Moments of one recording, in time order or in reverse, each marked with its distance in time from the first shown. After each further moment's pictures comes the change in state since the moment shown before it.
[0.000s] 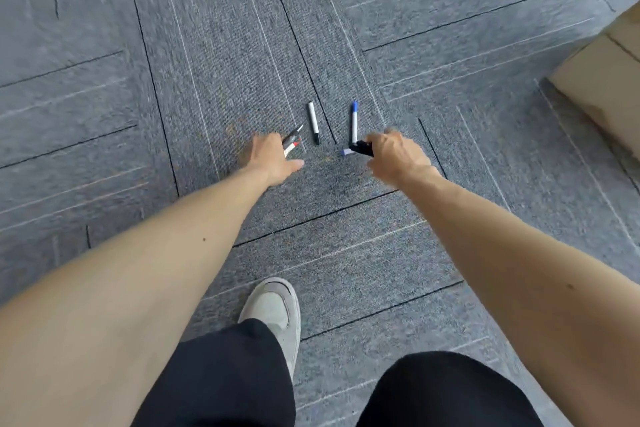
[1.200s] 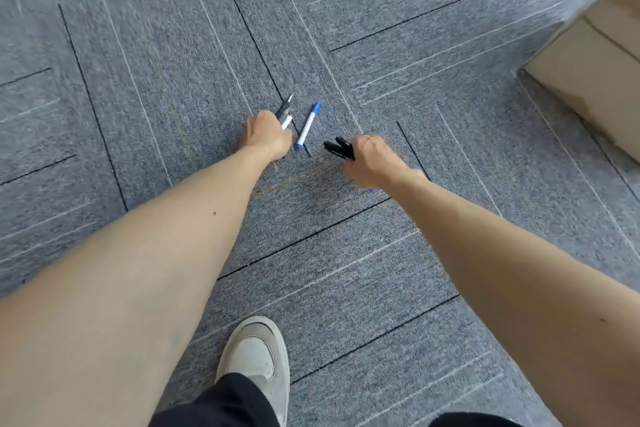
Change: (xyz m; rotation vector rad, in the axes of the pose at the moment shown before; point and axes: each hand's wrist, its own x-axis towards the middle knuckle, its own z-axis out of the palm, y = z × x) left_hand 0.088 0.054 0.016 -0.103 0.087 -0.047; right_hand 0.019 0.008 -0.006 0.269 -0.132 0.085
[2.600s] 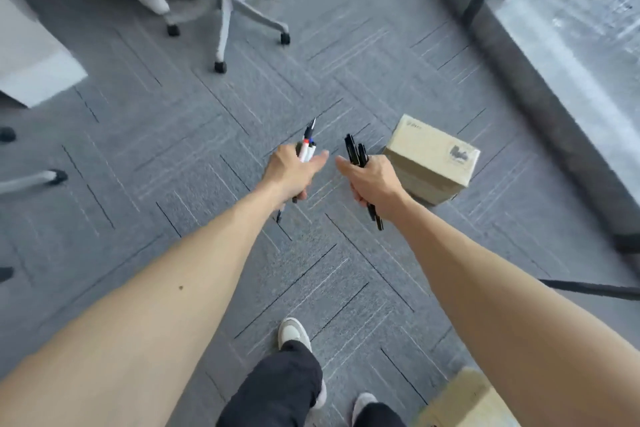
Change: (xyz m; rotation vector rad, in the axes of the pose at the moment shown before) left_hand -0.334 0.341 -0.452 -0.288 -0.279 0.317; right_hand -0.393 -0.233 -0.460 0.835 0.449 0.341
